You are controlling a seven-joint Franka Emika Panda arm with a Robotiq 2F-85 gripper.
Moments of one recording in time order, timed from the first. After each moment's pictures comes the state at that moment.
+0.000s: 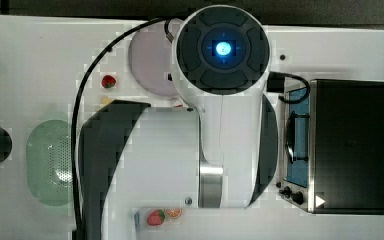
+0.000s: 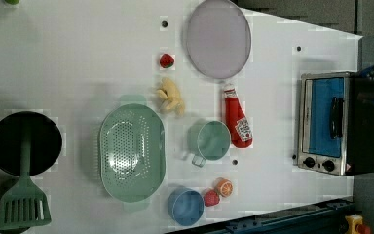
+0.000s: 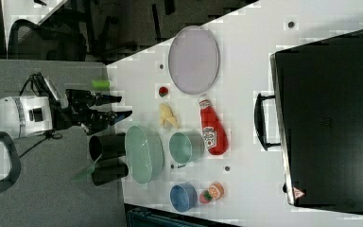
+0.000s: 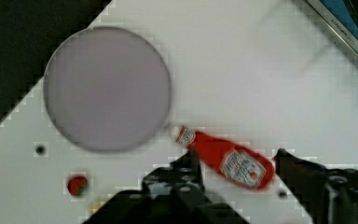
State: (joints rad) arm -0.02 -0.02 0.02 -1.79 -0.01 0.21 0.04
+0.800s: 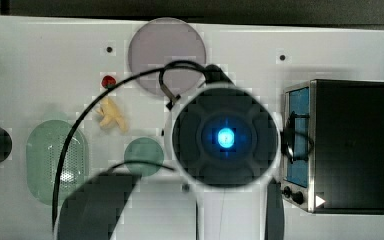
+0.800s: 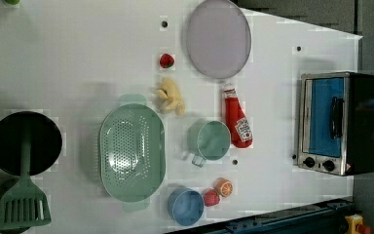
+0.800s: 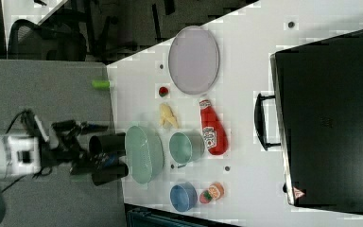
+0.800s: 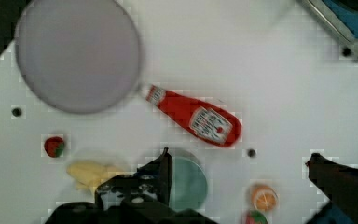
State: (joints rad) arm -0.11 -0.20 0.10 -1.93 0.03 0.16 0.02
